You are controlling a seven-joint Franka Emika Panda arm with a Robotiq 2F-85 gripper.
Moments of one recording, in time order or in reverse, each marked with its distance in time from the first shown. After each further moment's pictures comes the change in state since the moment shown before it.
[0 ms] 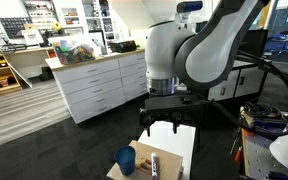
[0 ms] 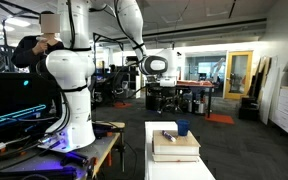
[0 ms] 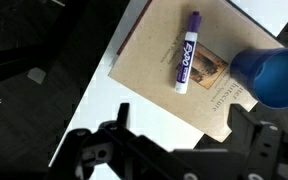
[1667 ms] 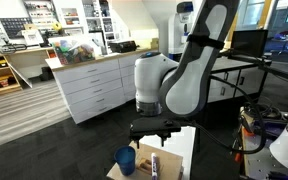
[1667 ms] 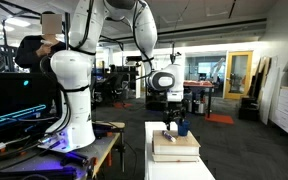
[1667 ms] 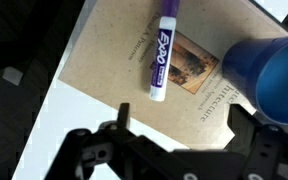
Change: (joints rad) arm 0.172 0.289 -0.183 0.140 -0.041 0.178 0.034
